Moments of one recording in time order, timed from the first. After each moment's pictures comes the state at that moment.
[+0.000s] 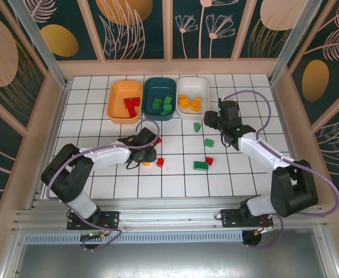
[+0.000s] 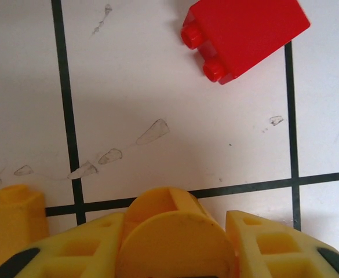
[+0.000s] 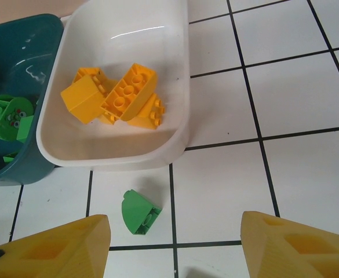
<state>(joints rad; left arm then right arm) -0.70 1.64 0.86 -0.37 -0.12 -0.64 0.37 1.38 0.88 -0.14 0.14 0.39</state>
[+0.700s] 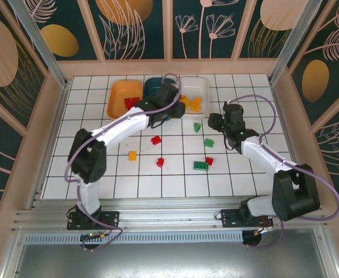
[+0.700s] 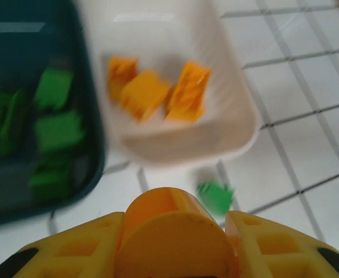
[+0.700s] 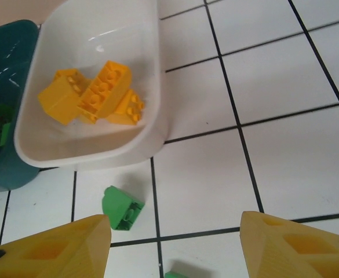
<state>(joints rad) -0.70 2.02 1.75 -0.45 -0.05 -0.45 0.31 1.34 0.80 -0.11 0.12 0.44</state>
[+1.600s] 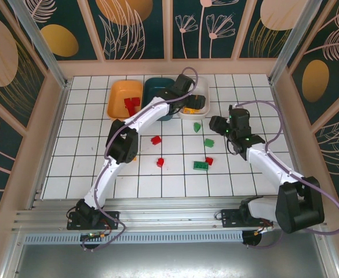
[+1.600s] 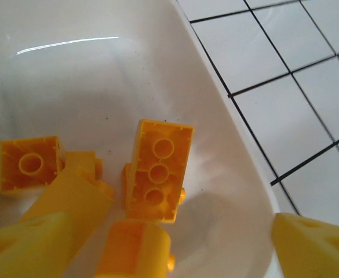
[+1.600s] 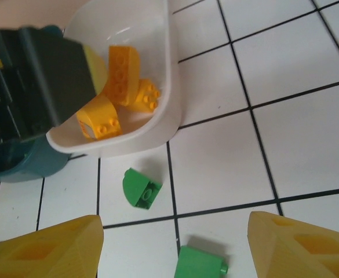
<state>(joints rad) -0.66 2.53 2.35 -0.54 0.07 -0.36 0.30 1.24 0.74 -0.12 0.03 0.50</state>
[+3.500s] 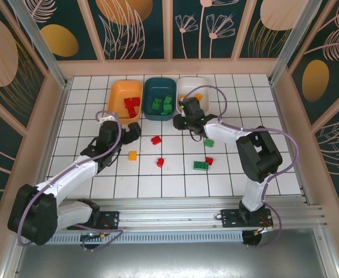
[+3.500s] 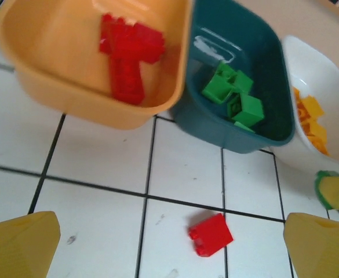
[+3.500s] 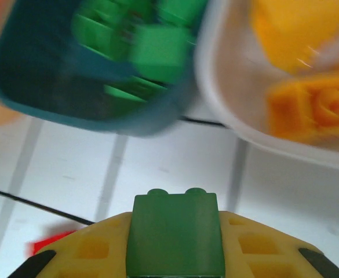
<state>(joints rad) -0.39 1.19 0.59 0.03 -0.10 -0.72 0.61 1.83 1.23 -0.15 0.01 0.39</state>
